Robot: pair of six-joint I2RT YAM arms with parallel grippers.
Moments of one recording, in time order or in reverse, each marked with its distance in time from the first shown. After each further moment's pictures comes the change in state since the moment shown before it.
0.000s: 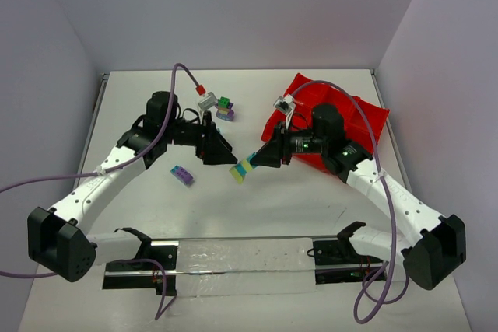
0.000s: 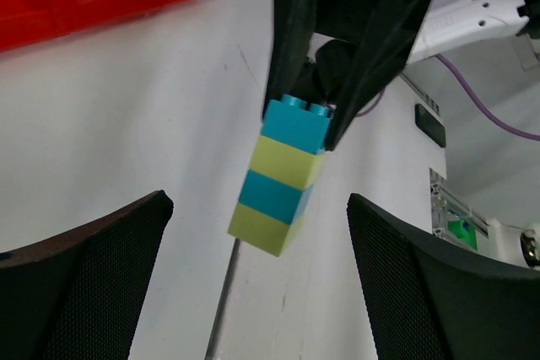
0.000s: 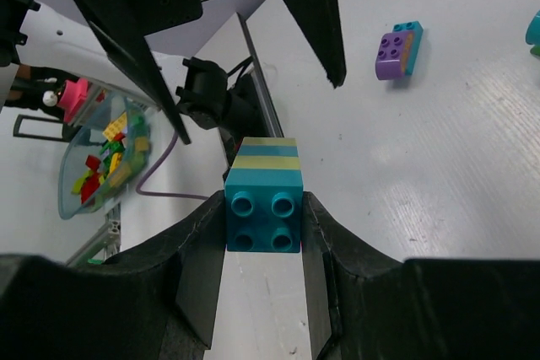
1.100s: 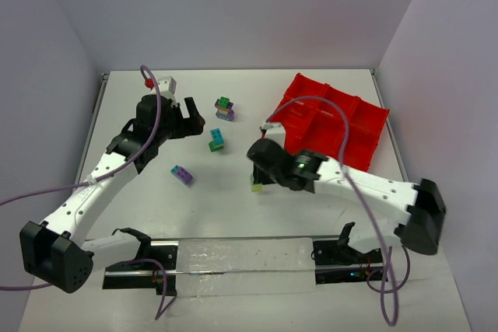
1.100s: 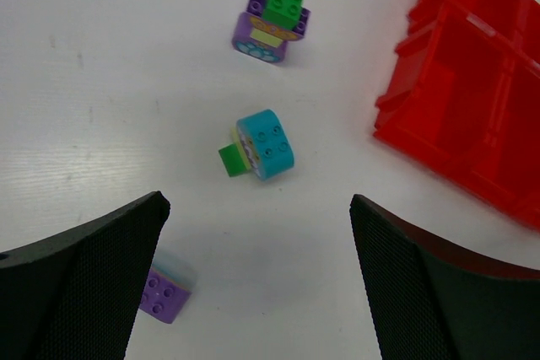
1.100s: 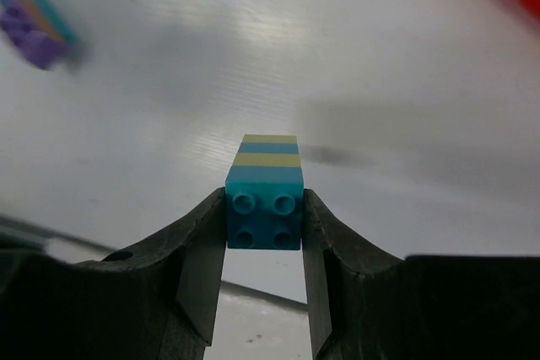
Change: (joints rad) left arm 0.045 -0.077 -0.023 -0.088 -1.089 -0.157; right arm 0.505 0.222 0.175 -0.575 1.274 0.333
